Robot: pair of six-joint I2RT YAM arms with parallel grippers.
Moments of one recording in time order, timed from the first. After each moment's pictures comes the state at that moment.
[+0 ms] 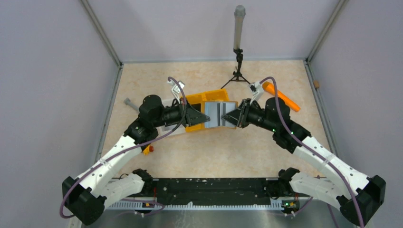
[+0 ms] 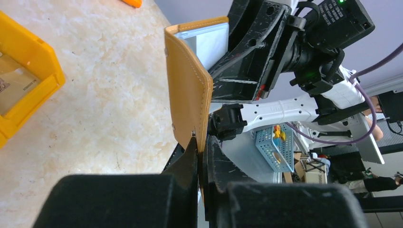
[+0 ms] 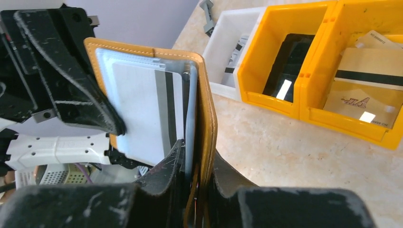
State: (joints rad) left arm -0.58 0.97 0.83 0.04 0.67 -0.81; right arm 0.68 0.94 0.81 -0.10 -0.31 0.65
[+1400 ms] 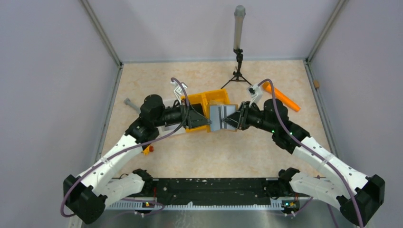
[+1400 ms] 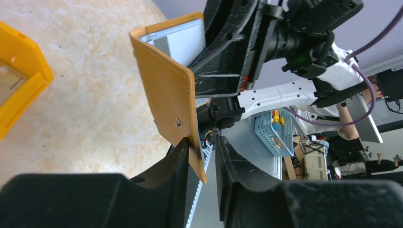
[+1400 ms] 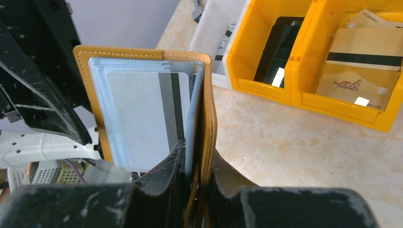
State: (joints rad) left arm -0.57 1.00 0.82 0.06 0.74 -0.78; right arm 0.68 0.92 0.79 -0.14 -0.30 0.65
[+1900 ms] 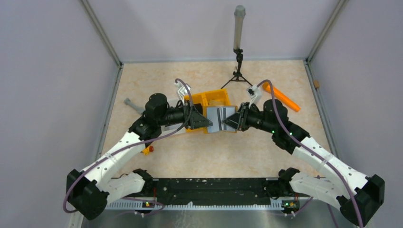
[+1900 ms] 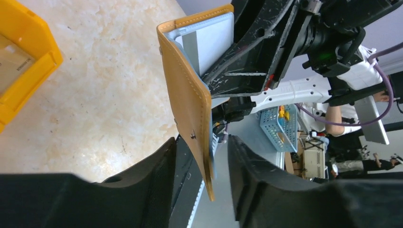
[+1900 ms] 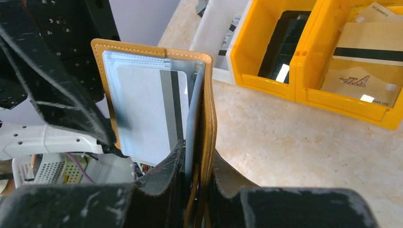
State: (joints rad) left arm -0.57 1.03 0.82 0.03 0.75 -0.75; right arm 0.68 0.92 0.78 -0.14 -0.32 0.65
